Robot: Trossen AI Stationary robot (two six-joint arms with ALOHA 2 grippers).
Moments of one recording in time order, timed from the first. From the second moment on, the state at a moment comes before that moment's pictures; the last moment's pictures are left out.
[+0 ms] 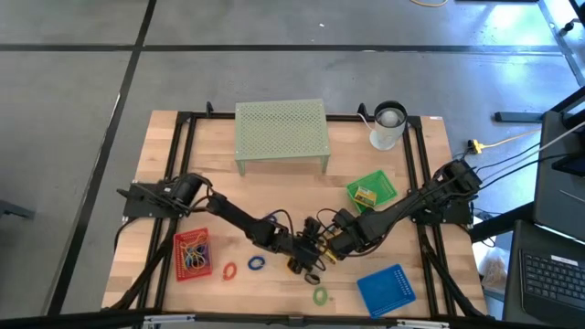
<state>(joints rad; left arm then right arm) -0.36 2.20 1.34 0.15 -0.36 0.39 0.49 1.80 1.12 -0.91 0.18 1.29</state>
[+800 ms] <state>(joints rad) -0.38 2.20 1.34 0.16 -0.21 0.50 0.49 1.80 1.12 -0.85 0.18 1.27</state>
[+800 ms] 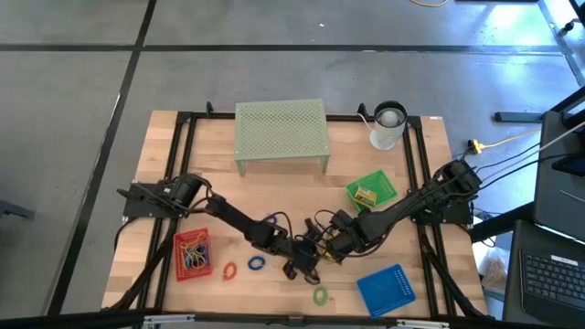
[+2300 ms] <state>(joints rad) -0.36 2.24 1.34 0.28 -0.30 0.46 0.52 1.88 1.12 -0.81 0.07 1.26</state>
